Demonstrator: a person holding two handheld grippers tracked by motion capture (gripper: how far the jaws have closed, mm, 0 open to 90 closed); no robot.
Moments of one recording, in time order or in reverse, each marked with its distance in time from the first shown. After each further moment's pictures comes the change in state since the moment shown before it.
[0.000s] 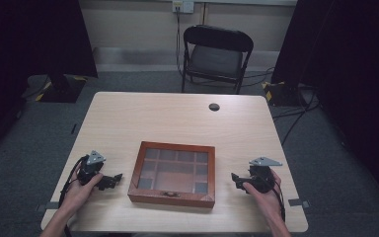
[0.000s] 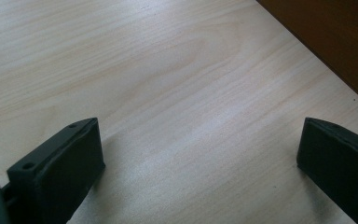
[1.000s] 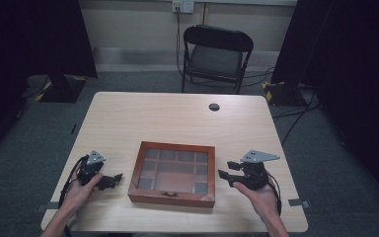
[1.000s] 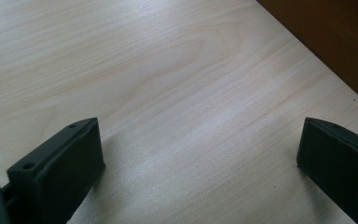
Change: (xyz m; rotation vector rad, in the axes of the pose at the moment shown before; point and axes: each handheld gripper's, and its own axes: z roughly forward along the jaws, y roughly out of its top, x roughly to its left) left arm 0.000 0.000 0.000 0.000 0.000 0.000; right arm 0.045 0.044 -0.040 -0.083 0.298 -0.140
